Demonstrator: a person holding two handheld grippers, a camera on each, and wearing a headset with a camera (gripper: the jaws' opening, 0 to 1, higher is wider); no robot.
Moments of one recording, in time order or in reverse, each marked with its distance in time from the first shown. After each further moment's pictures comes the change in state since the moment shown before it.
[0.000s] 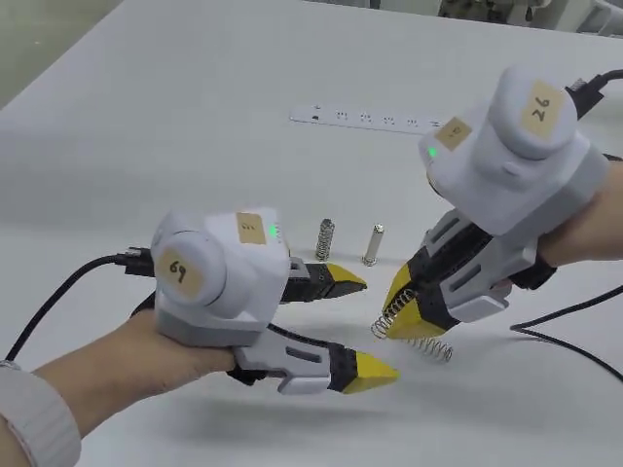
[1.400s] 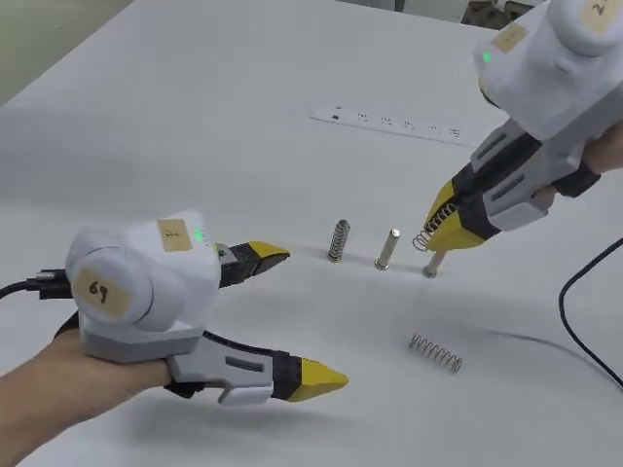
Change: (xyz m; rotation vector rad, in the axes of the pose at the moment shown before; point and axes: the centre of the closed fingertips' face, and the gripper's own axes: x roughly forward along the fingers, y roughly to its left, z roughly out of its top) left arm -0.059 0.038 -0.027 -0.057 -0.010 0.262; right arm -0.051 -0.075 0.008 -0.056 0.083 -0.134
